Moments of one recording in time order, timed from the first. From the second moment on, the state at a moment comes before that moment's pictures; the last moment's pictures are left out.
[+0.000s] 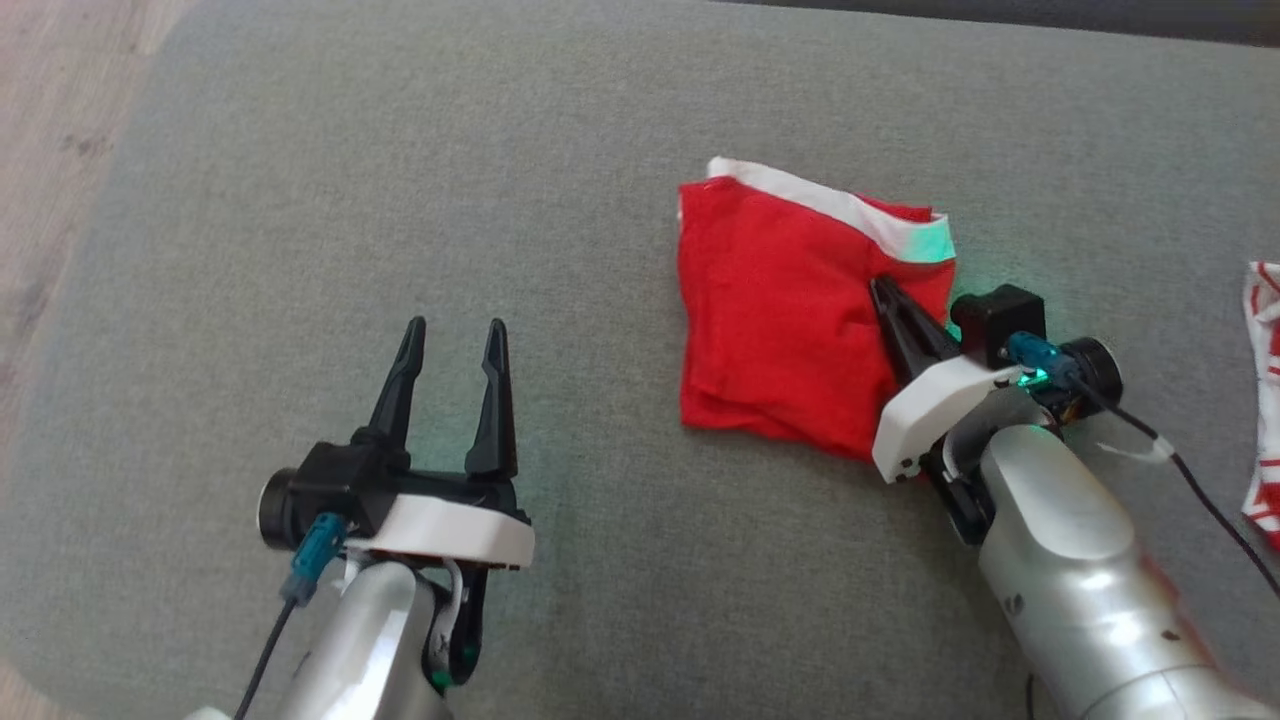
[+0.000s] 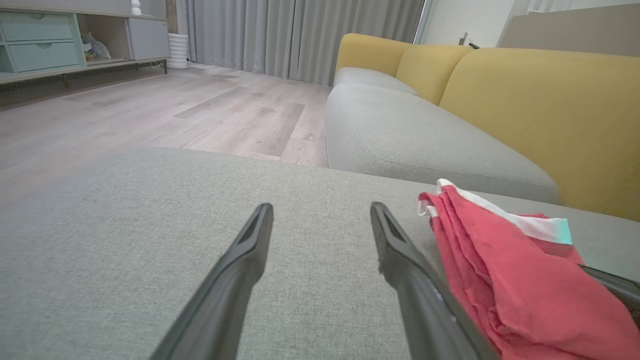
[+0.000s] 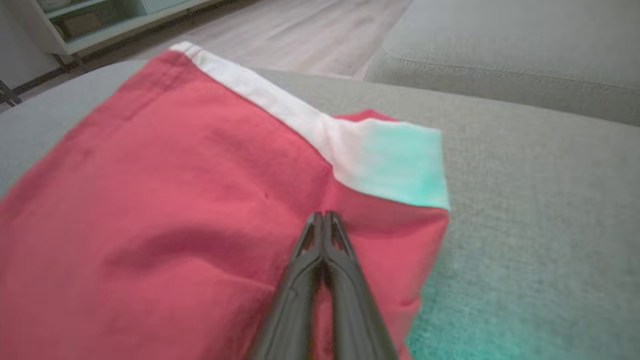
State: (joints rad) left arm -0.27 0.04 -0.33 0.32 -0.34 0.04 -0.25; right arm -0.58 -0.06 0.25 0.87 0.07 0.13 -0.20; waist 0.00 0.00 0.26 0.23
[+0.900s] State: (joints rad) left arm -0.29 0.04 -0.38 0.32 -0.38 0.06 -0.25; right arm -0.72 -0.07 0.43 1.04 0.17 0.13 -0.24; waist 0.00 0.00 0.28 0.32
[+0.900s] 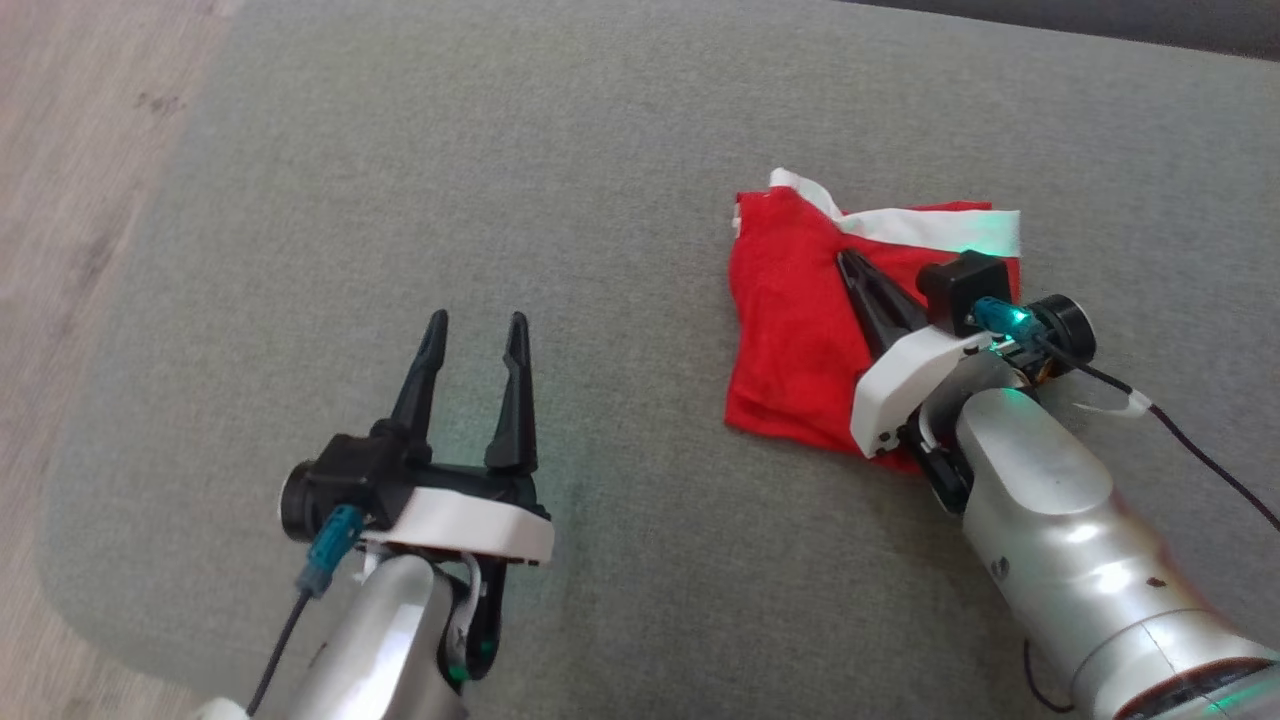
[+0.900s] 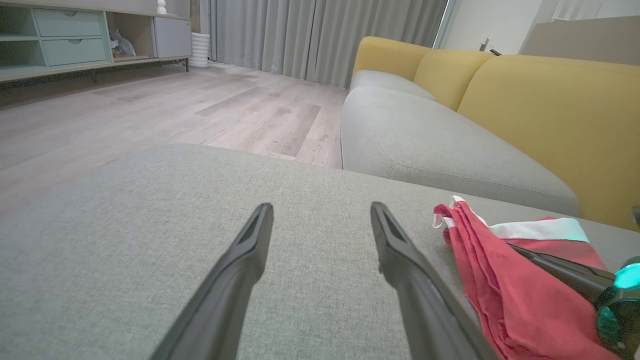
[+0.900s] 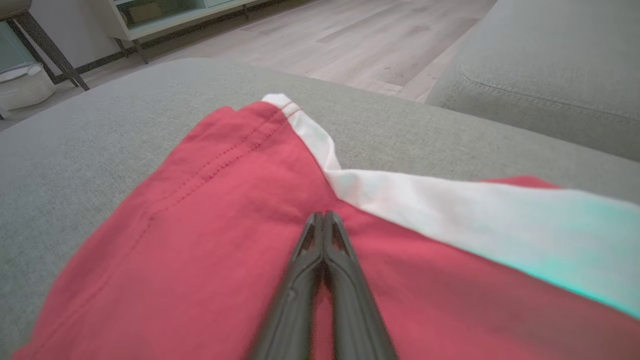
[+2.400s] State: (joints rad) left arm -0.18 0.04 -0.29 0.32 -0.33 0.03 -0.25; right arm -0.18 -0.05 0.04 0.38 0.10 0.13 -0.22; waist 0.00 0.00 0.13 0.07
